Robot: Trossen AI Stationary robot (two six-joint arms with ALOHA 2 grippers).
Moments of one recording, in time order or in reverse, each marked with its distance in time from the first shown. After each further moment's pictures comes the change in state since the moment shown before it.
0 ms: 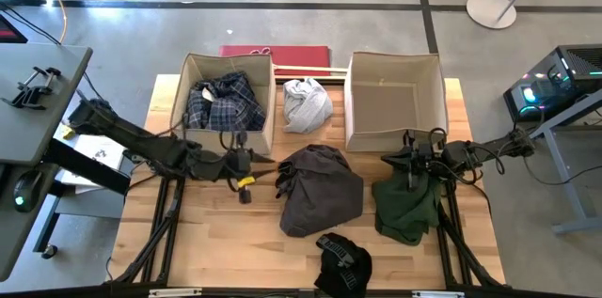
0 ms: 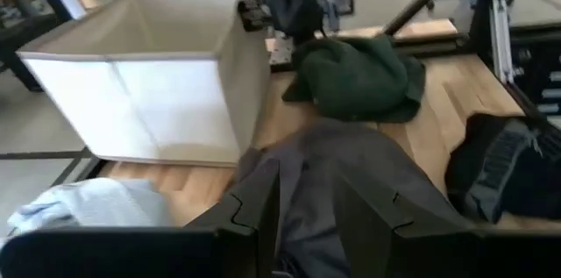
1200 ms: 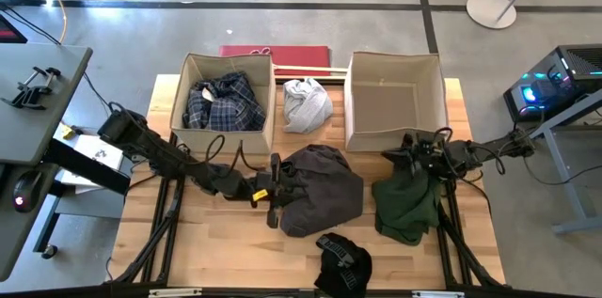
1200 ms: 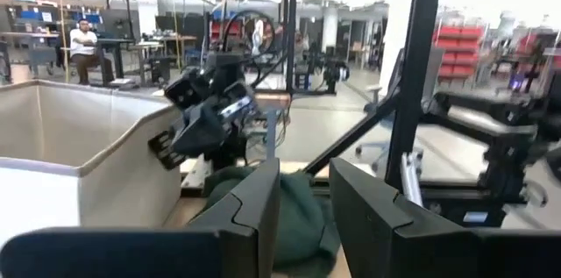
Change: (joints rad) left arm -0.006 0.414 -0.036 0.920 0.134 0.017; right arm -0.004 0.000 0.000 0.027 0.058 0.528
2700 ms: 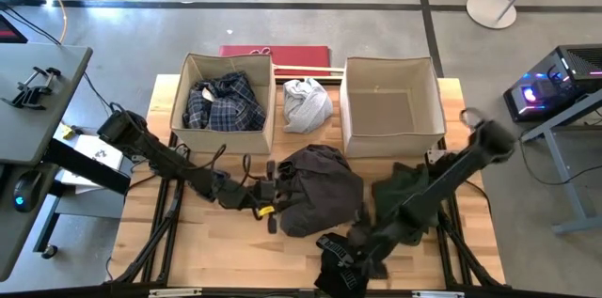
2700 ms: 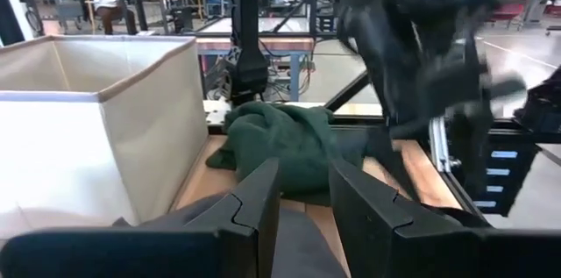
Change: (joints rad) left arm -0.069 0.000 0.000 -0.187 -0.143 -0.052; right arm 0.410 1.642 1.039 -0.318 -0.375 0.012
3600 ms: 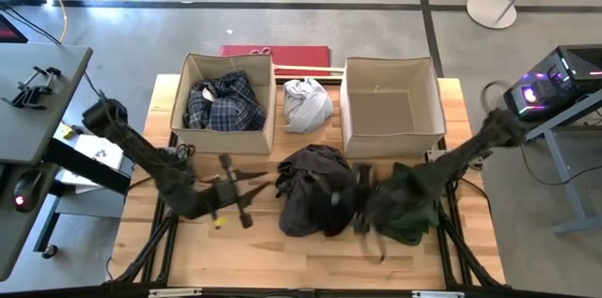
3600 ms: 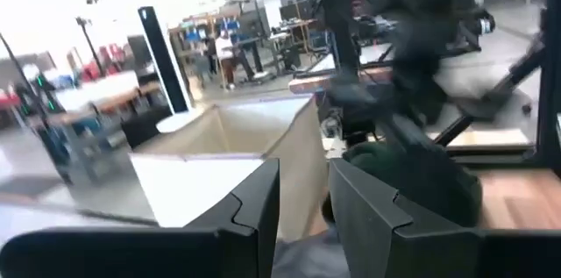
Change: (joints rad) left arm -0.244 -0.266 0.001 -0.090 -0.570 0.350; right arm -0.166 -0.239 0.100 -0.165 0.508 -0.462
